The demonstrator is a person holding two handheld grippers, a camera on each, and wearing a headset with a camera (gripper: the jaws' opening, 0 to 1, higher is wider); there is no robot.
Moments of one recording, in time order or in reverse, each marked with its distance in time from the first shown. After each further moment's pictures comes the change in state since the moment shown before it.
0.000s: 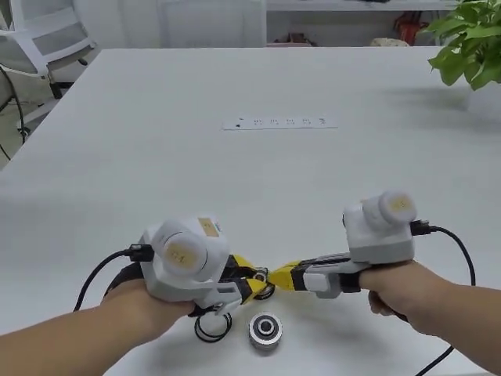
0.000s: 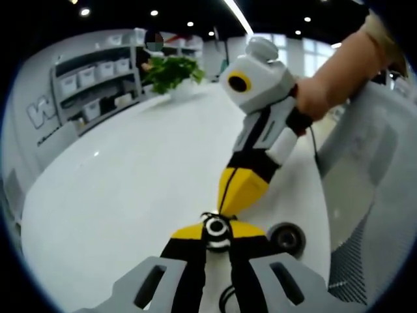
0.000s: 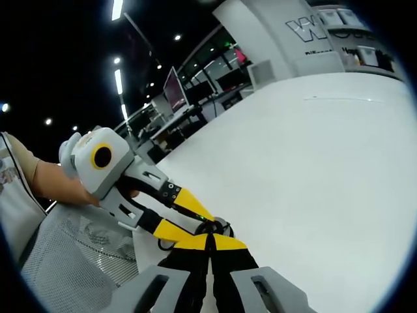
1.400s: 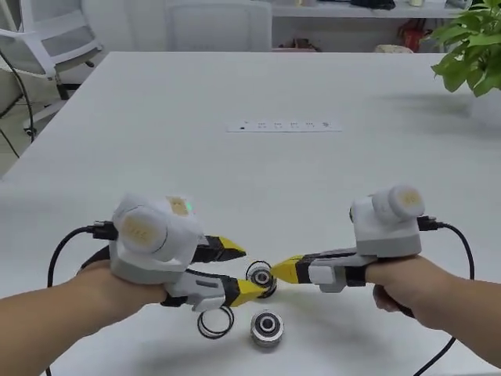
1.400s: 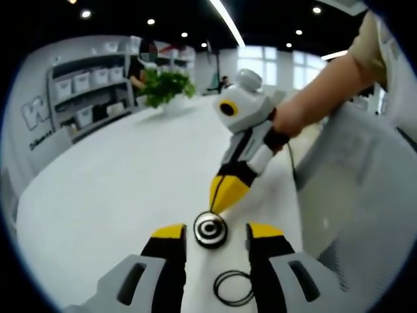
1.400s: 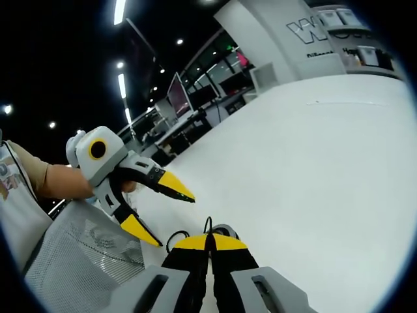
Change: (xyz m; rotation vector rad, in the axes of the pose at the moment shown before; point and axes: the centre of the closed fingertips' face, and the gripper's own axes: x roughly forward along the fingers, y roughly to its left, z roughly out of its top) left arm -0.048 -0.006 0.019 -0.016 -0.085 -0.089; right arm -0.008 0.008 0.011 0.007 -0.029 0.028
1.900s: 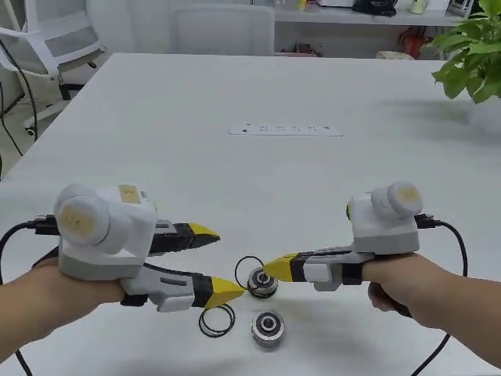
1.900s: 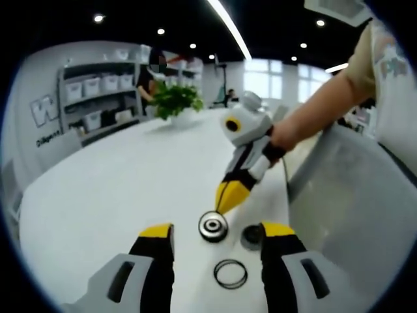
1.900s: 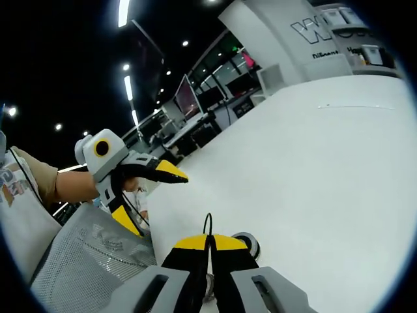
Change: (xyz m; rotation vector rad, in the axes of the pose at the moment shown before) left arm -0.047 0.003 0.010 -0.039 -0.086 0.033; right arm 0.005 0.025 0.010 0.000 -0.007 0.052
